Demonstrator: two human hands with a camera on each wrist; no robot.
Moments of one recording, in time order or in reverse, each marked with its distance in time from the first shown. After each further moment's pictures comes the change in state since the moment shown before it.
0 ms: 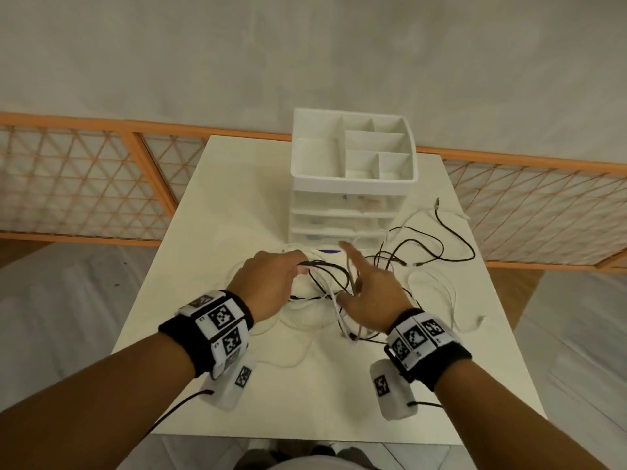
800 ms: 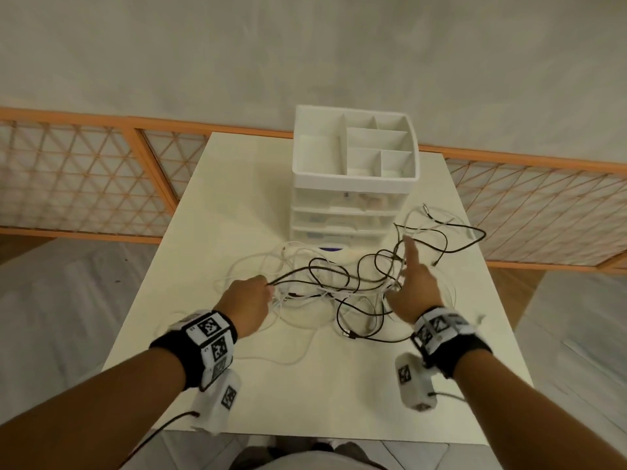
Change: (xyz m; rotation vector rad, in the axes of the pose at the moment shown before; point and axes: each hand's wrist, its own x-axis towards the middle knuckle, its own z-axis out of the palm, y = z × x) left_hand -0.016 -0.040 0.022 0.049 -0.216 -0.334; right_hand 0.007 0.059 -0.008 0.125 0.172 0.284
